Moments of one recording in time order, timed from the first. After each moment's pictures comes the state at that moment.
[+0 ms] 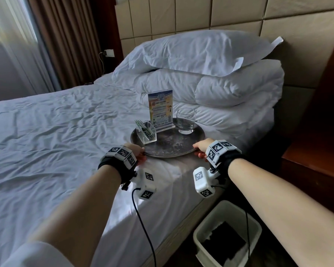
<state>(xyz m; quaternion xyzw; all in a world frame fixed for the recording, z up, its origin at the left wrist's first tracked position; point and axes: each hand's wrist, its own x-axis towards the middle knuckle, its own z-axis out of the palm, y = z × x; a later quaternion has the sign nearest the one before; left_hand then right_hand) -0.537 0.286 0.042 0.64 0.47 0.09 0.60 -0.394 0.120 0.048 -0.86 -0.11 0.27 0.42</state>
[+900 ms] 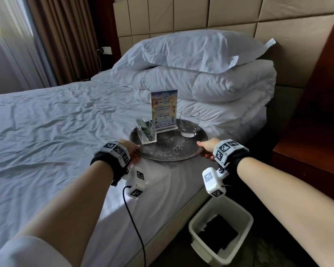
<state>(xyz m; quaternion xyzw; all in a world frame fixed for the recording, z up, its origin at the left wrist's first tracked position) -0.570 0.279 0.039 0.67 0.47 0.09 0.57 -0.411 0.084 0.041 -0.87 -0.10 0.25 0.41</state>
